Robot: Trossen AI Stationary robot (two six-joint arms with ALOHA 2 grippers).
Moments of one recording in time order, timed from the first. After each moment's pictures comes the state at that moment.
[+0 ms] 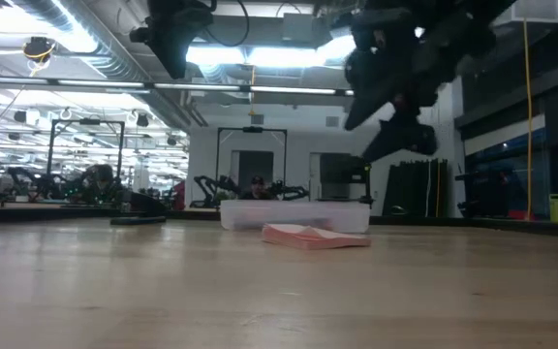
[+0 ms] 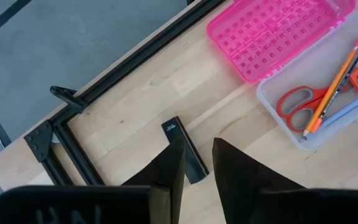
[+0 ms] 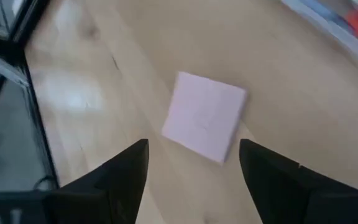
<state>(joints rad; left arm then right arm) 0.52 1.48 1.70 -1.42 -0.27 -0.39 0.03 1.46 0.84 -0.20 -0.15 0.84</state>
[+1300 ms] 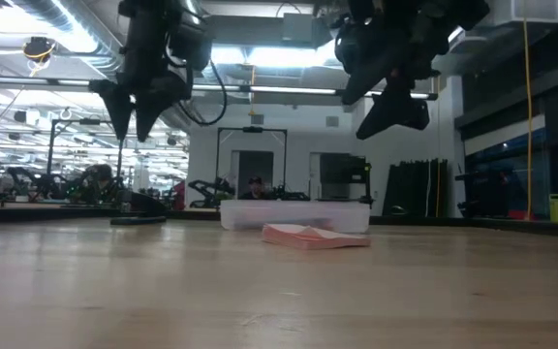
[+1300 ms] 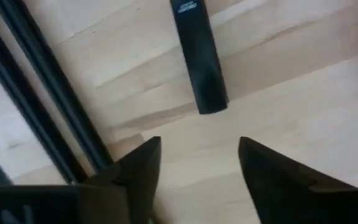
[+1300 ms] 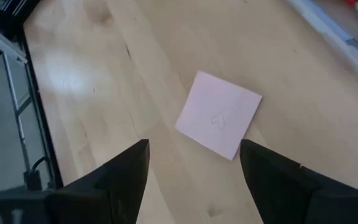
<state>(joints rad) 0.56 1.48 1.25 -1.36 -0.13 -0.65 0.06 1.49 1.01 -0.39 -0.13 0.75</state>
